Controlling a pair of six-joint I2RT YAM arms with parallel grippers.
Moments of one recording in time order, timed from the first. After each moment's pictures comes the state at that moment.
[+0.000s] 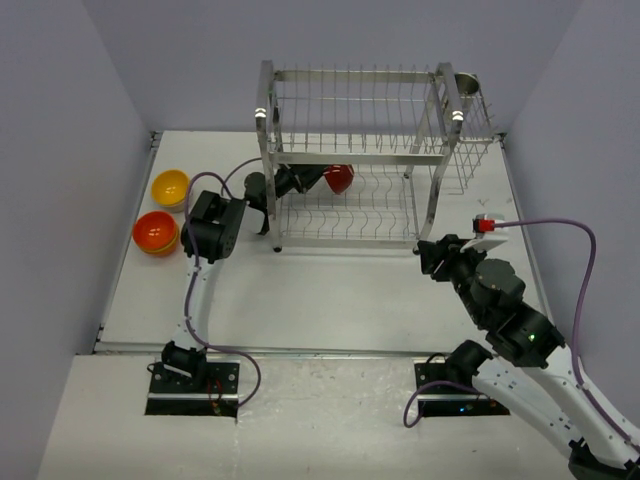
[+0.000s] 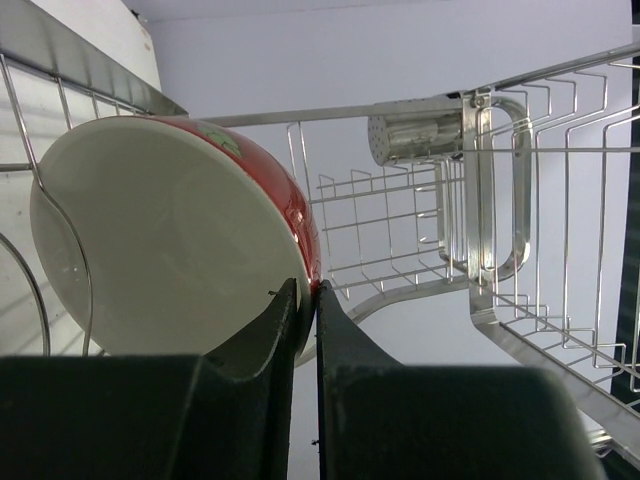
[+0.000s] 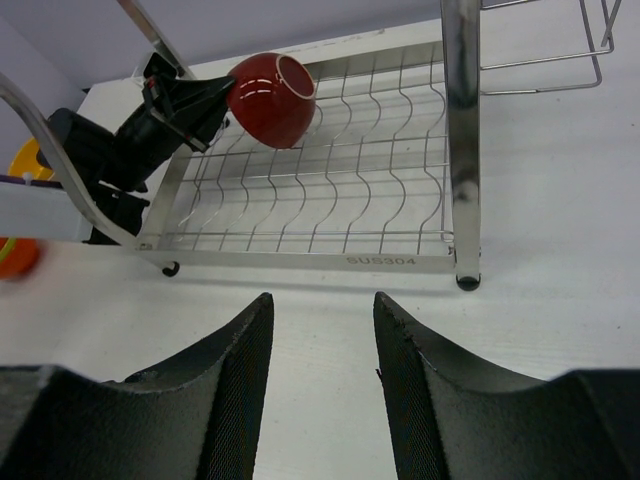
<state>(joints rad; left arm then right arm) -0.30 2.49 1.41 1.36 0.62 -1.75 0.69 0.46 0.73 -0.48 0.45 0.44</state>
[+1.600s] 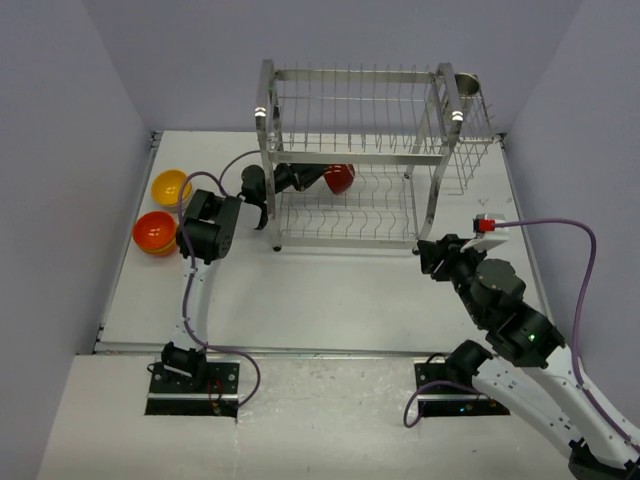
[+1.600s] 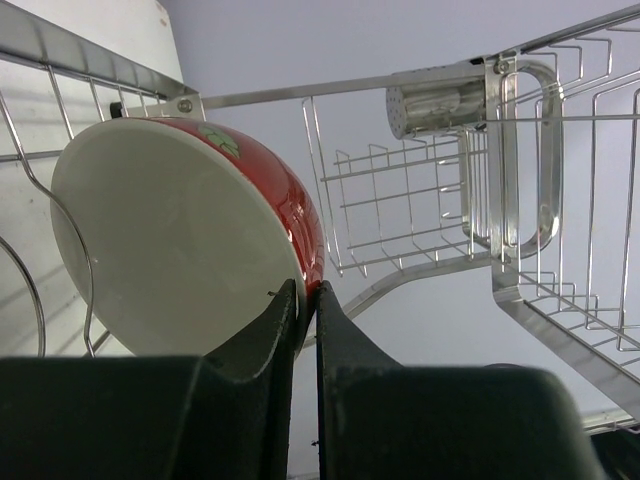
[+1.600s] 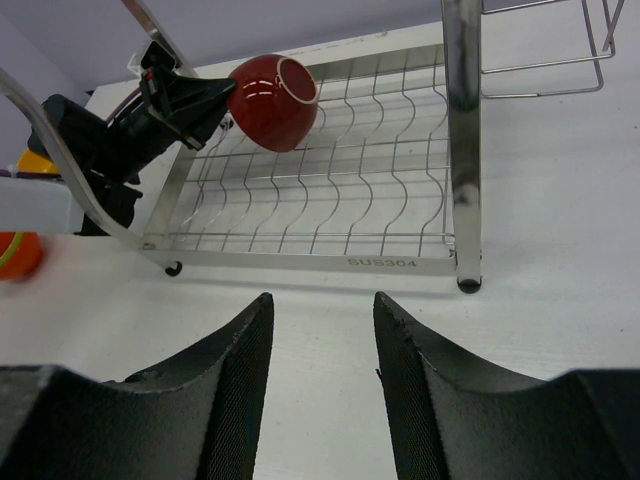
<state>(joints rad) -0.28 2.44 1.42 1.26 0.72 -1.66 0.69 0.46 0.73 -0.47 0.45 0.44</state>
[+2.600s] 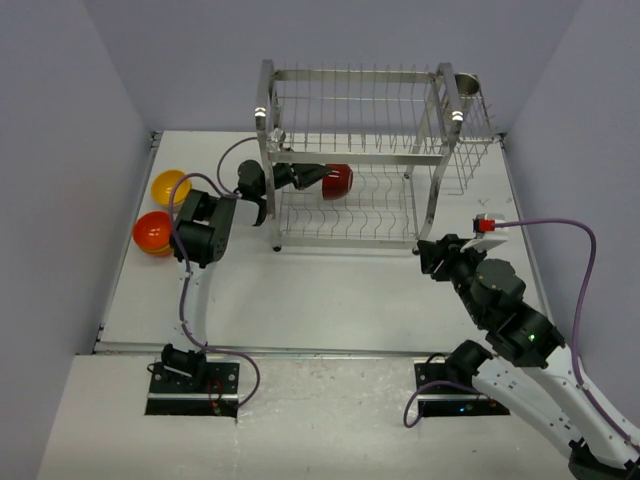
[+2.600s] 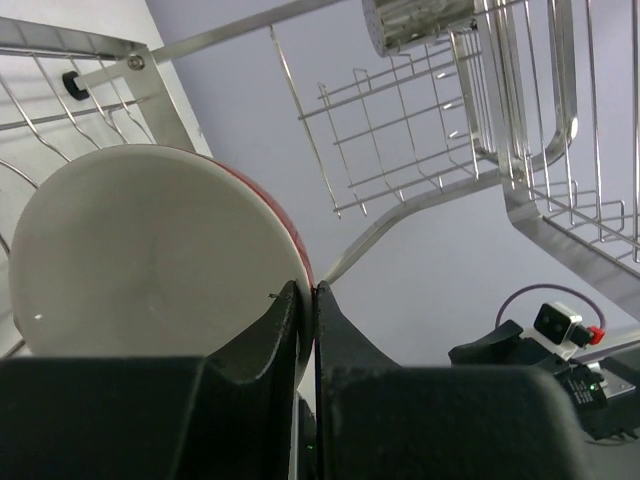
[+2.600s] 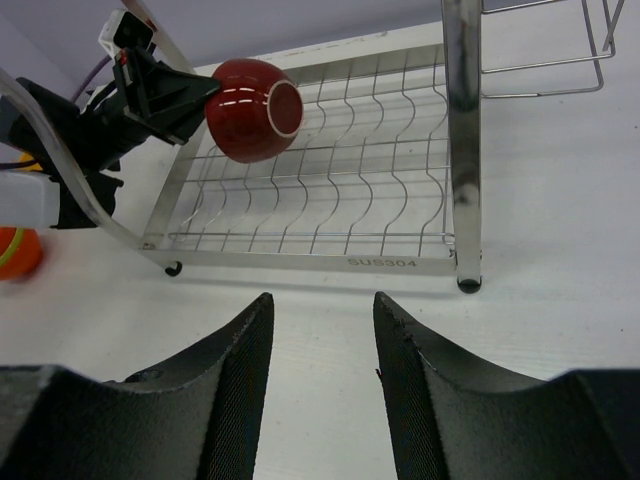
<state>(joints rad) -0.28 2.36 1.40 1.27 0.85 -1.53 0.69 0.46 0.73 -0.47 0.45 0.44</state>
